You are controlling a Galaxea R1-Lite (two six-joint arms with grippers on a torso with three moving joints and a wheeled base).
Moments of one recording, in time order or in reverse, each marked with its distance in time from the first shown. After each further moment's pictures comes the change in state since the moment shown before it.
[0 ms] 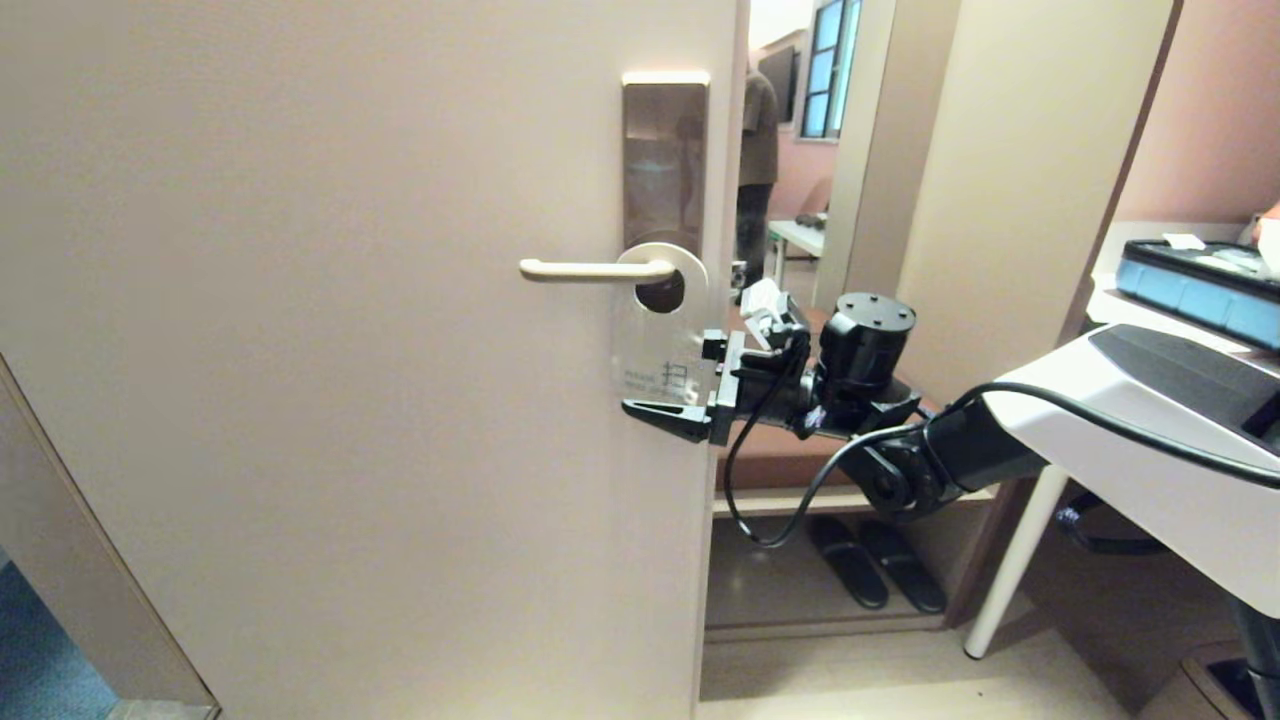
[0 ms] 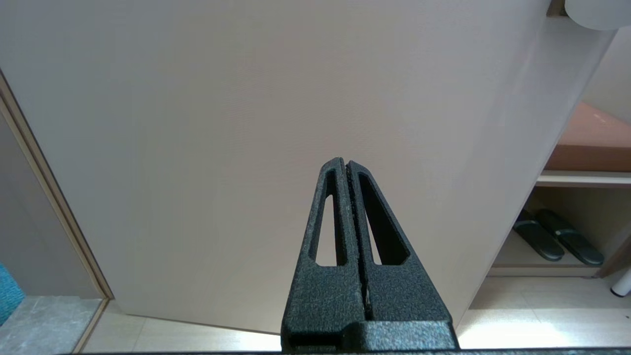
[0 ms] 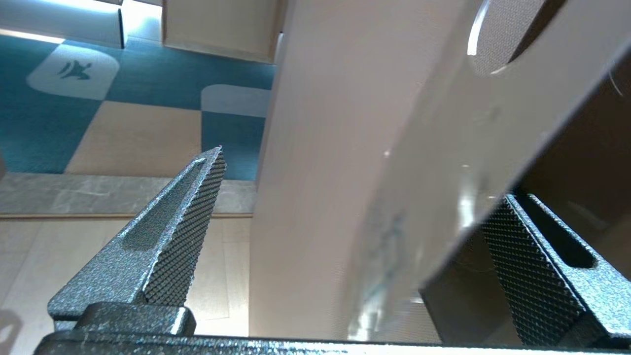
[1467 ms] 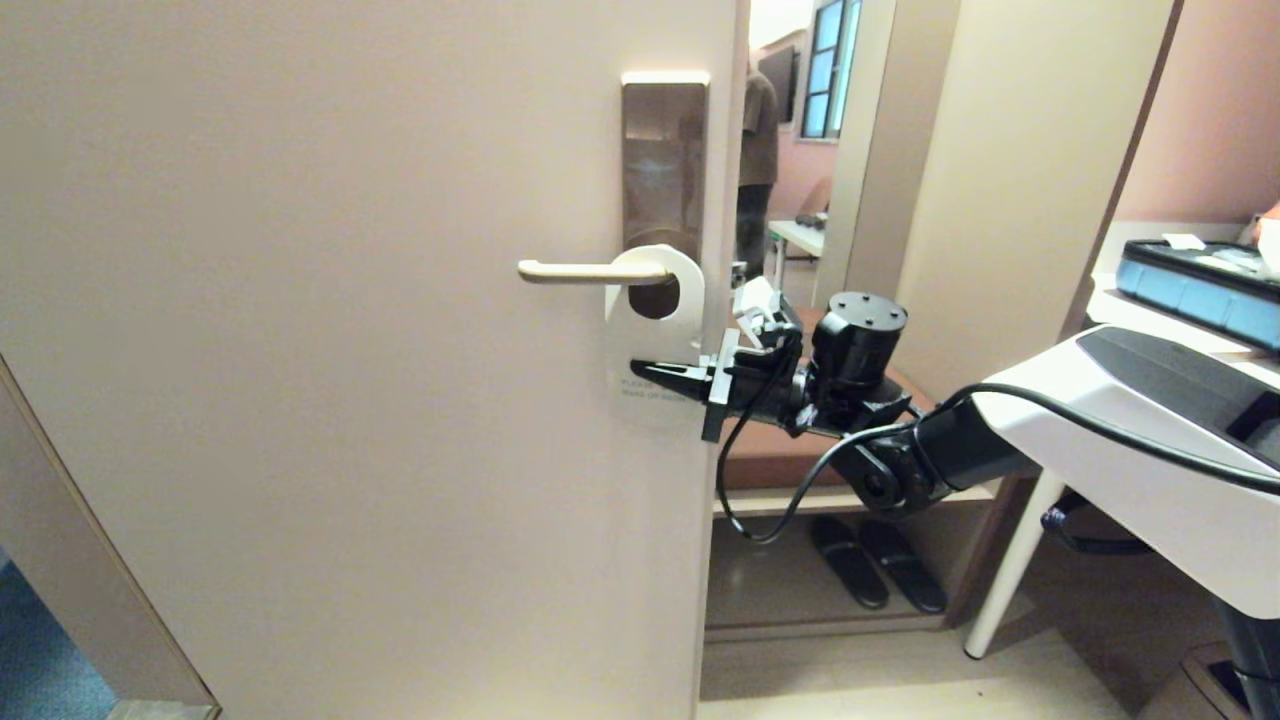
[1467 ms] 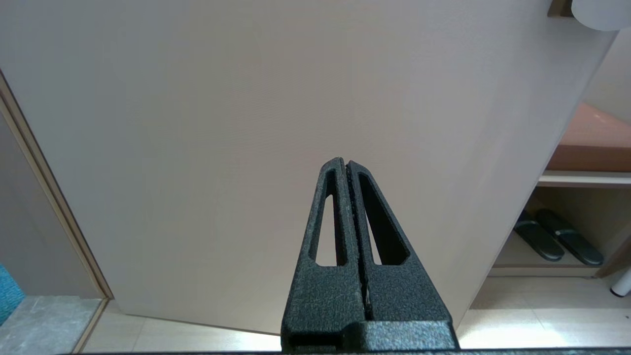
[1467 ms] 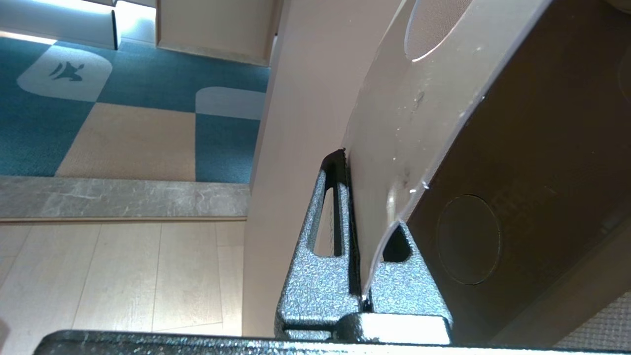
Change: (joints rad) left arm 0.000 0.000 0.000 0.000 -0.001 0.000; right arm 0.009 0.016 -0.031 0.002 -0.013 -0.007
